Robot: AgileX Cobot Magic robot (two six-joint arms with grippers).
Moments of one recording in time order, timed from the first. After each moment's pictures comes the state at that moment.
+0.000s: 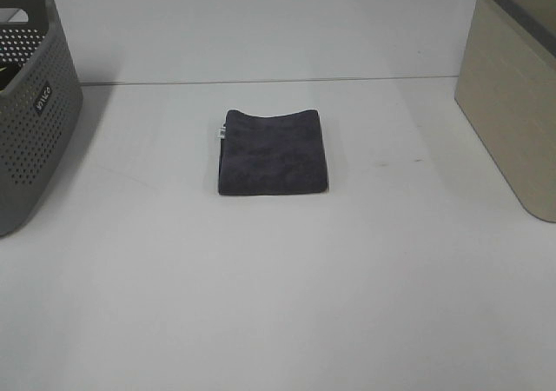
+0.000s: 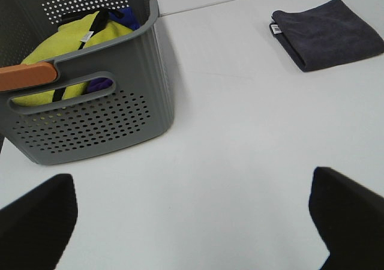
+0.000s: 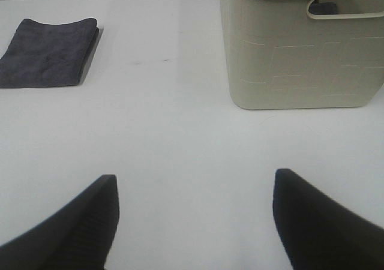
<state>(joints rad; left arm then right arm) -0.03 0.00 -0.51 -0.08 1.03 0.16 -0.01 0.00 -0.50 0.02 1.06 0.00</state>
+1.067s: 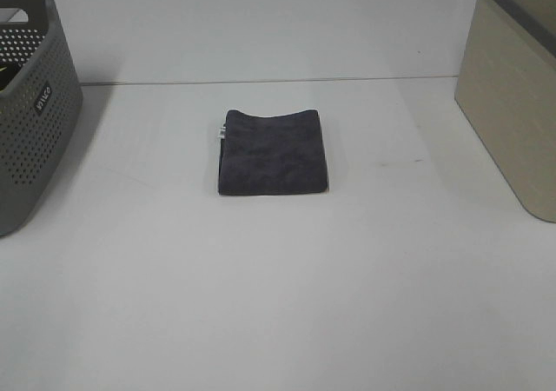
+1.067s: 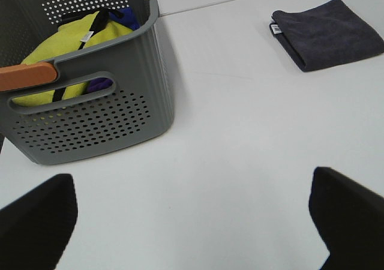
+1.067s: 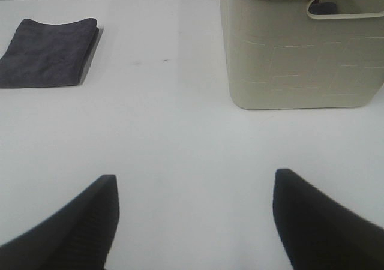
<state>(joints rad) -0.03 0.00 -0.51 -0.08 1.03 0.16 -0.01 0.00 -0.50 0.02 1.06 0.00</state>
